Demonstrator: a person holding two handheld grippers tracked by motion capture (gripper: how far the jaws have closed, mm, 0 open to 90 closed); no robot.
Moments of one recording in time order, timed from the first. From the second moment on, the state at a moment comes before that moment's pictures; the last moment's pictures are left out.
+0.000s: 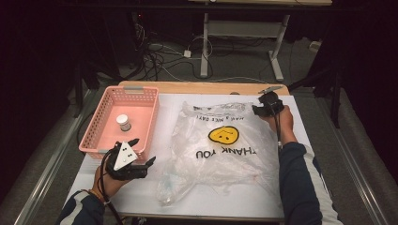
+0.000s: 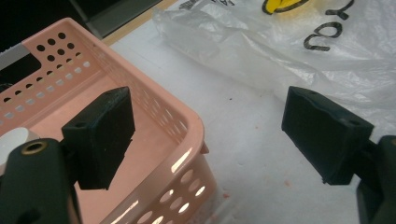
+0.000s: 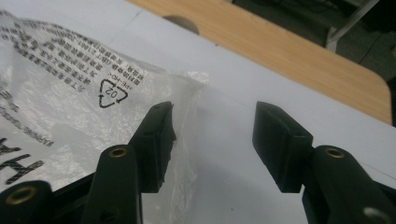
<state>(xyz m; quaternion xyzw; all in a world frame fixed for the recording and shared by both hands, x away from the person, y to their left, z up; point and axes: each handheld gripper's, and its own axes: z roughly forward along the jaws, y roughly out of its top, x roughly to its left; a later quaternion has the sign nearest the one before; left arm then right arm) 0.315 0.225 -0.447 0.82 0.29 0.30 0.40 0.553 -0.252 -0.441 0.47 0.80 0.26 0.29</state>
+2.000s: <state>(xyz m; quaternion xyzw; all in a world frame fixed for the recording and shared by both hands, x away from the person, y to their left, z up) 0.310 0.220 -0.446 0.83 0.28 0.31 0.37 0.359 -0.226 -0.393 0.24 0.86 0.40 0.22</state>
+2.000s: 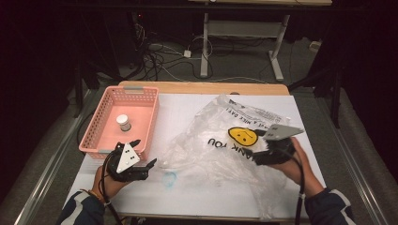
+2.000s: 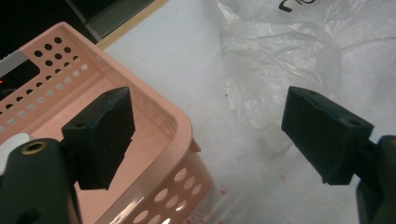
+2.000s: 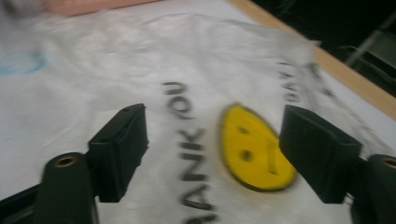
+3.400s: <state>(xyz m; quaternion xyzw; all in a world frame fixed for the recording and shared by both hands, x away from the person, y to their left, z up) 0.313 0.231 -0.441 0.82 0.29 0.31 0.38 0.401 -0.133 -0.416 0.22 0.88 0.34 0.26</state>
